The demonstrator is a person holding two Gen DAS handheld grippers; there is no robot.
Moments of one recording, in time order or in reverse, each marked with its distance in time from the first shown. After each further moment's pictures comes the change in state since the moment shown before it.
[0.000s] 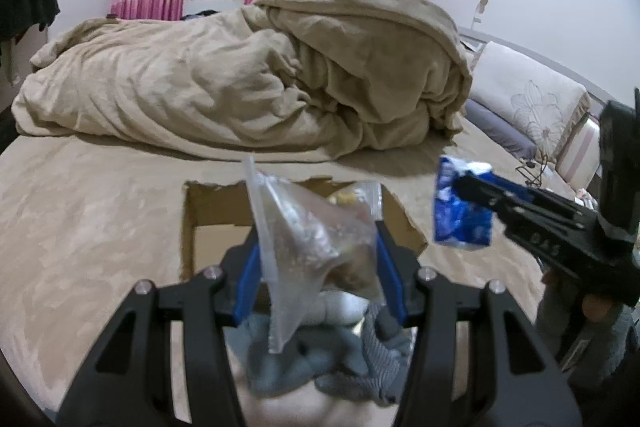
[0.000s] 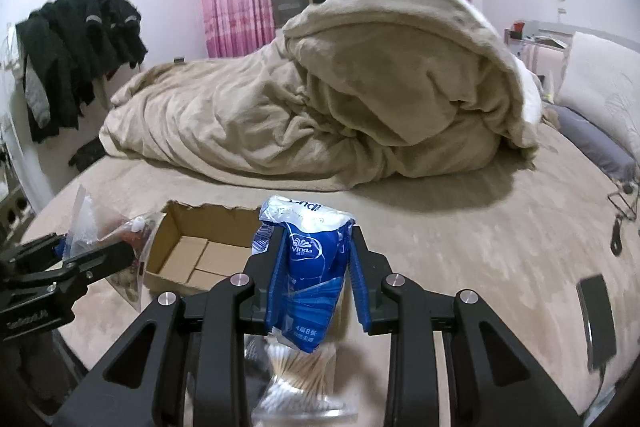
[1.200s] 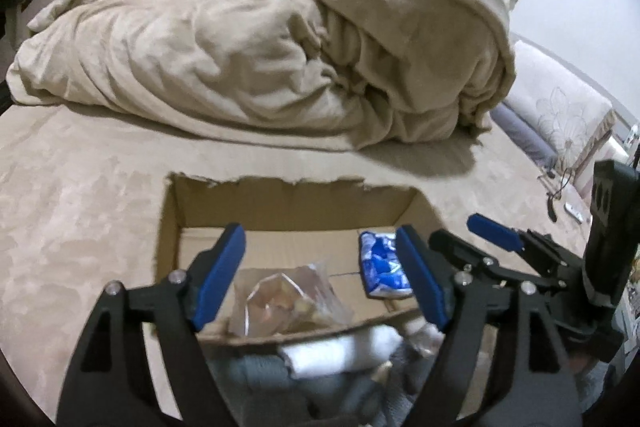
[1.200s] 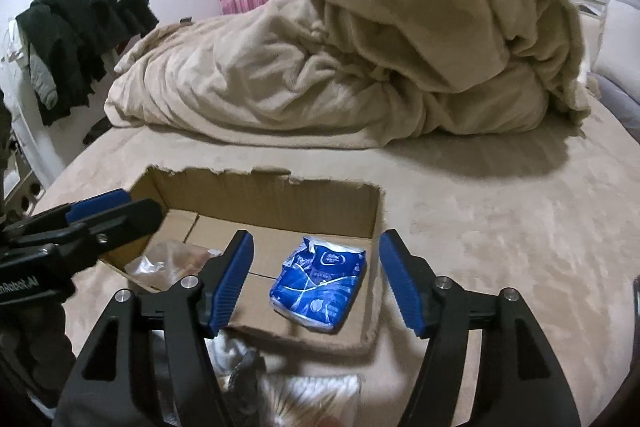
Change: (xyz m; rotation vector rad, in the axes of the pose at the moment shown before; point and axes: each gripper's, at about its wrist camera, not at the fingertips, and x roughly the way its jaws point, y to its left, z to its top) left arm 0.064 0.023 0.011 -0.102 0.064 0.026; right arm 0.079 -0.006 -0.020 0.028 0.123 0.096
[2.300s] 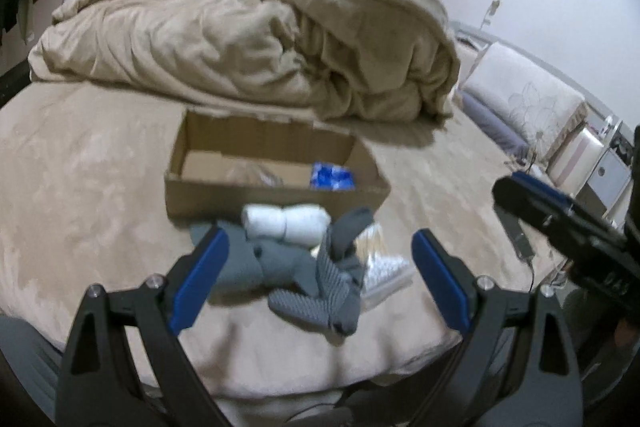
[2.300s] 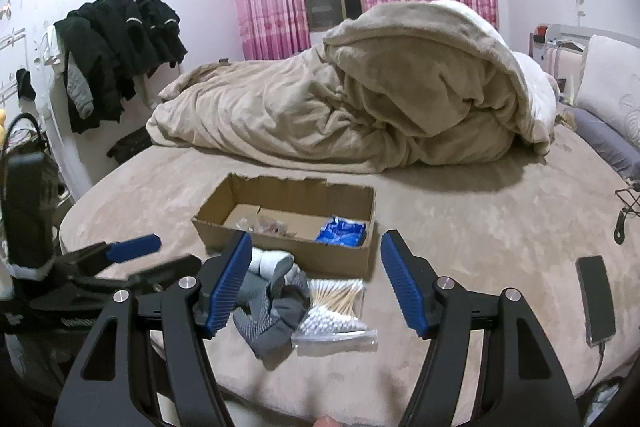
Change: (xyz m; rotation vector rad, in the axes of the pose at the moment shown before) left arm -0.099 -0.043 -0.088 -0.011 0.008 -0.030; right arm -0.166 0.028 -0.043 -0.056 -0.134 0.029
